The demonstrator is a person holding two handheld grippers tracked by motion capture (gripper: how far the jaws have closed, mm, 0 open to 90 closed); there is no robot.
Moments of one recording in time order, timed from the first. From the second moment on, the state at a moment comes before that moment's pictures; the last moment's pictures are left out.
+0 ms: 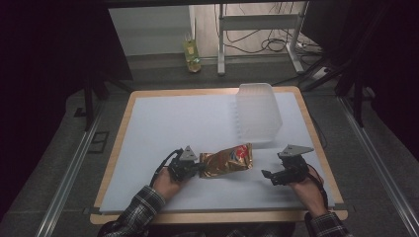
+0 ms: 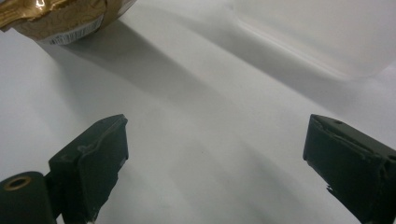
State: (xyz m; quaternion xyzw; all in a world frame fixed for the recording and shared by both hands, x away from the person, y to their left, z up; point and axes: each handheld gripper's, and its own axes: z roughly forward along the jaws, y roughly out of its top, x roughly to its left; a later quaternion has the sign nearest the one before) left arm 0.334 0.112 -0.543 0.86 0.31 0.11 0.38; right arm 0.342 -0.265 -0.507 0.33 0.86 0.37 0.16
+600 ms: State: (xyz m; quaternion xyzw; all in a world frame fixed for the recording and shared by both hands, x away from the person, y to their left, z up) left arm 0.335 0.113 -0.543 0.86 0.31 0.11 0.39; right arm 0.341 -0.248 -0.498 0.31 0.86 0.39 0.09
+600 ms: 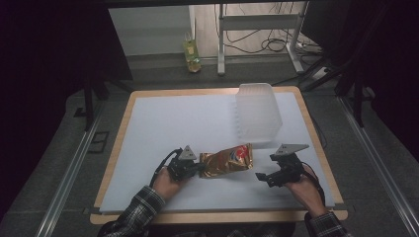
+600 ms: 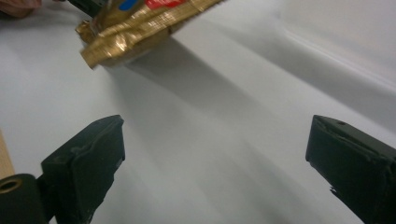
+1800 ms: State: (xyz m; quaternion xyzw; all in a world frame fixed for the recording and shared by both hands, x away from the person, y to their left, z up) left arm 0.336 0.115 -0.543 0.86 0.31 0.10 0.39; right arm 0.387 -0.168 -0.491 0.36 0.85 0.37 -0.08
